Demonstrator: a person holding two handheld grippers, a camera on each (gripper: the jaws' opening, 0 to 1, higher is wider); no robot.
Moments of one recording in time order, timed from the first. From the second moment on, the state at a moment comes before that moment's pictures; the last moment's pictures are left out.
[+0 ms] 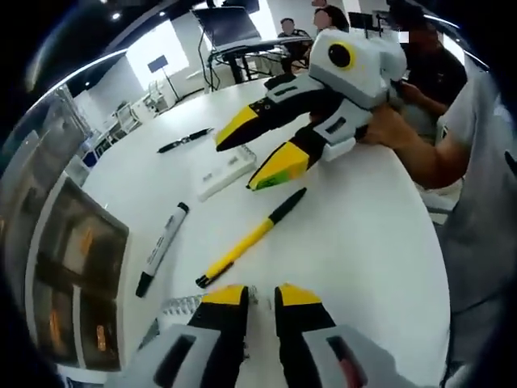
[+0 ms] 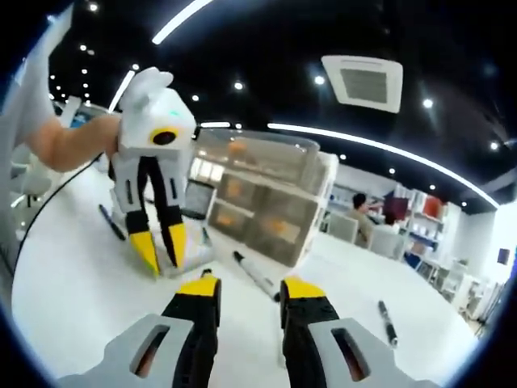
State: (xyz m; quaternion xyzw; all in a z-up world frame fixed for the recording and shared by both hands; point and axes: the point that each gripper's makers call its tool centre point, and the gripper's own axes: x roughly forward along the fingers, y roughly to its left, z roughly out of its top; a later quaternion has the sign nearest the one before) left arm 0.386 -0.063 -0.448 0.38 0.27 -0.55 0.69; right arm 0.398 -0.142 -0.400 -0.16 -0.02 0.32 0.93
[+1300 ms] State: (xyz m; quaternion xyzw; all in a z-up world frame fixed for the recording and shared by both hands) left arm 0.373 -0.044 -0.457 0.45 0.38 -0.54 0.60; right arm 0.397 -0.141 -0.401 -0.16 -0.02 0.32 0.93
